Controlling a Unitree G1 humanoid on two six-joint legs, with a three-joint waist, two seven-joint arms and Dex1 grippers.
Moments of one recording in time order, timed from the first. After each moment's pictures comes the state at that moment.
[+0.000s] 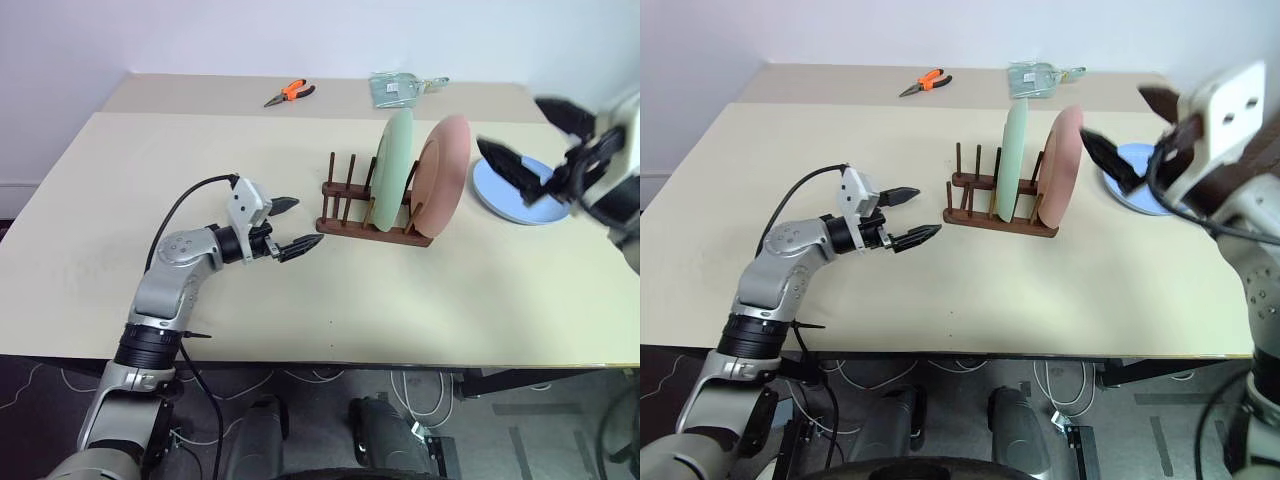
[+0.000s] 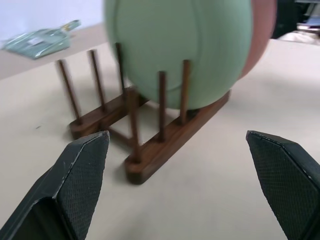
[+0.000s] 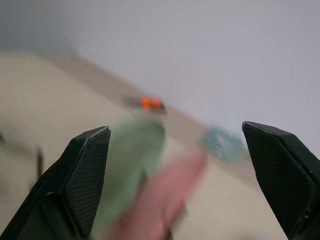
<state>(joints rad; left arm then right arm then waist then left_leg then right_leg) -0.52 0.41 -0.07 0.04 -0.33 0.30 -0.90 -0.27 -0.95 -0.34 -0.37 0.55 0.54 0.47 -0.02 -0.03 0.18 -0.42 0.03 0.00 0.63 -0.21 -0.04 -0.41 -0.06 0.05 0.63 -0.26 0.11</state>
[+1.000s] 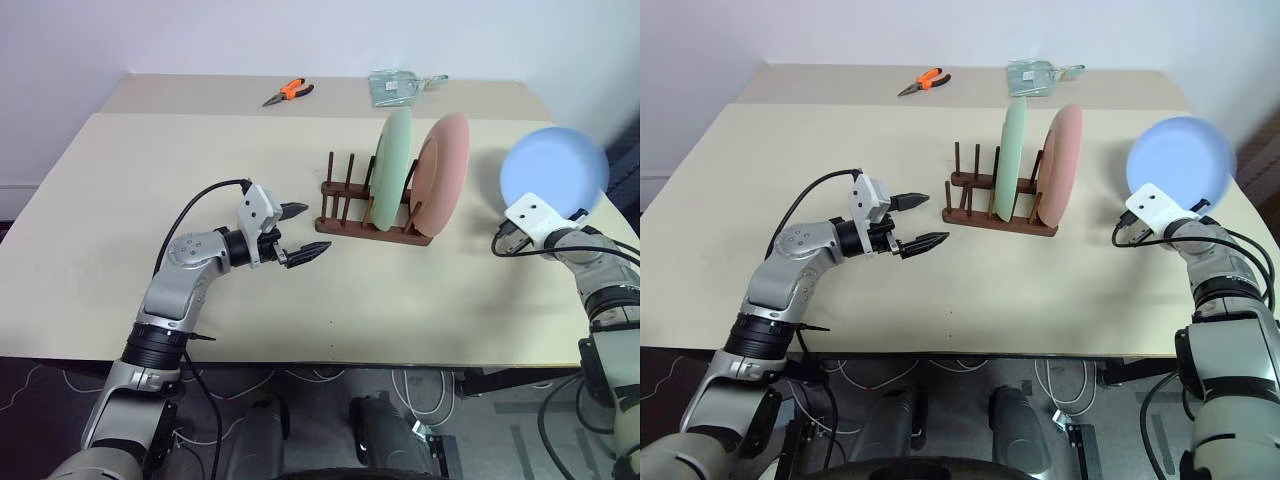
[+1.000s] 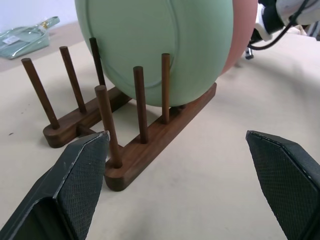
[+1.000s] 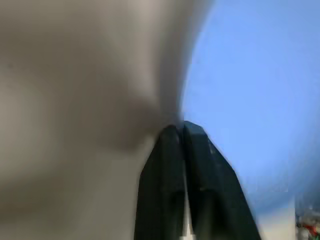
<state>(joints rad) -0.51 0.41 -0.10 0.06 -0.31 0.28 -0.91 -0.84 -0.82 0.17 1.26 -0.28 -0.30 0.35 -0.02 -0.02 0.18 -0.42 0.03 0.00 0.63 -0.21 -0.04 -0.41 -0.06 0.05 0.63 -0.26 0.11</state>
